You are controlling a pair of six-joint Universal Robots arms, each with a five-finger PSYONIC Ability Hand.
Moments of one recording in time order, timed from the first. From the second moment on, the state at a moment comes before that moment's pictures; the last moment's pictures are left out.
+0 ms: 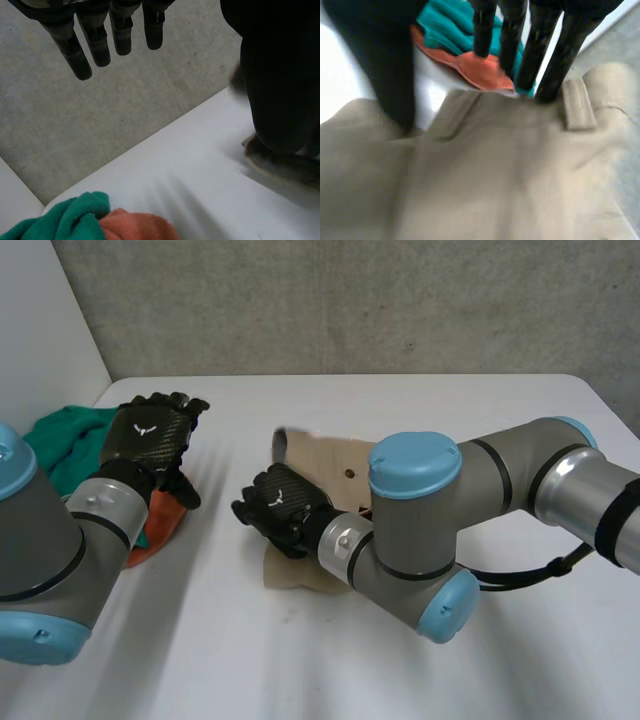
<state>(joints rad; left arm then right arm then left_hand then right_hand) 4.34 -1.79 -1.71 3.45 -1.58 3.38 2.34 -0.76 0.99 0.03 1.23 2.52 0.19 0.20 0.21 0.21 0.05 0.30 0.48 0.51 0.54 0.33</state>
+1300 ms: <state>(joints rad) 4.13 -2.12 -1.10 3.04 -1.42 3.43 2.02 -1.00 1.25 0.08 1.50 2.98 0.19 0.20 0.21 0.21 0.05 0.14 0.20 0.20 0.24 0.05</state>
